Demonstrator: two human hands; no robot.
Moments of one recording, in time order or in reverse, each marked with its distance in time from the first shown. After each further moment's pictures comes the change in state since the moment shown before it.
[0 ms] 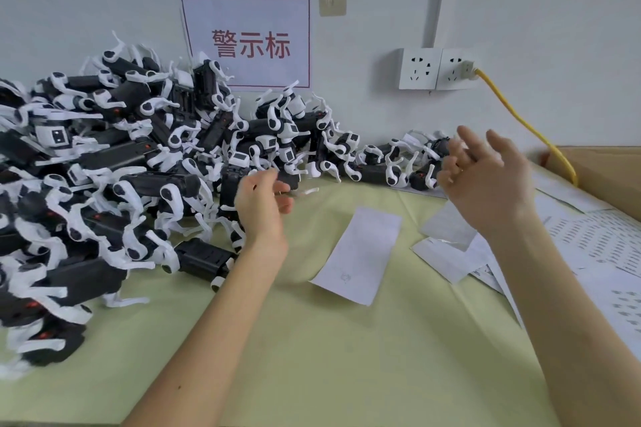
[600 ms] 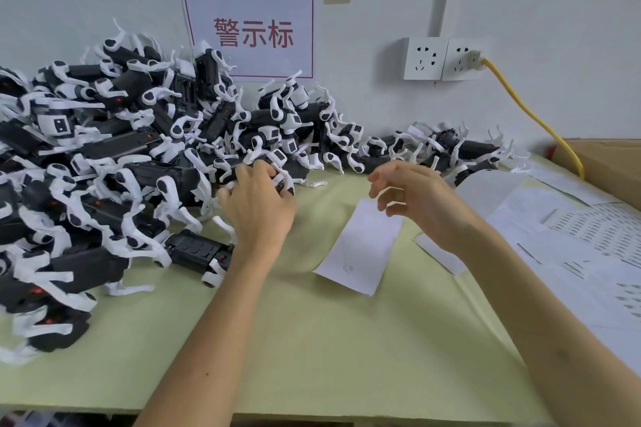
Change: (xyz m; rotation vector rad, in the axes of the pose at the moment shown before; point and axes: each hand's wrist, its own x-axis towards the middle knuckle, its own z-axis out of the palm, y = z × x) left_hand 0.010 -0.005 -0.019 1.397 0.076 0.614; right_hand -0.018 0.052 0.030 -0.741 -0.366 0.105
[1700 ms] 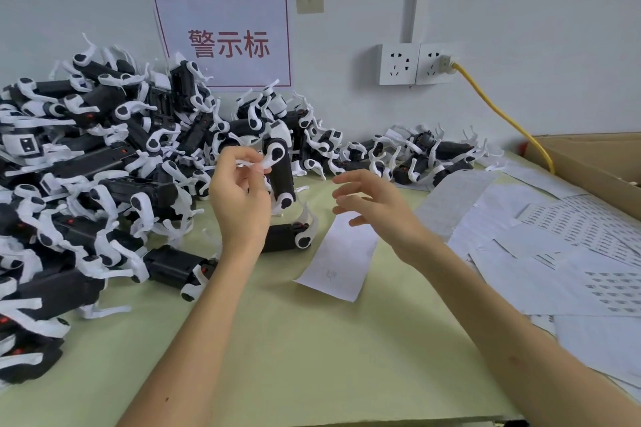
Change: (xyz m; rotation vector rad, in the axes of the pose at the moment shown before) left_hand 0.000 0.016 -0.009 -0.896 0.192 0.135; right_hand -0.001 0.015 0.027 -0.208 0.174 -0.024
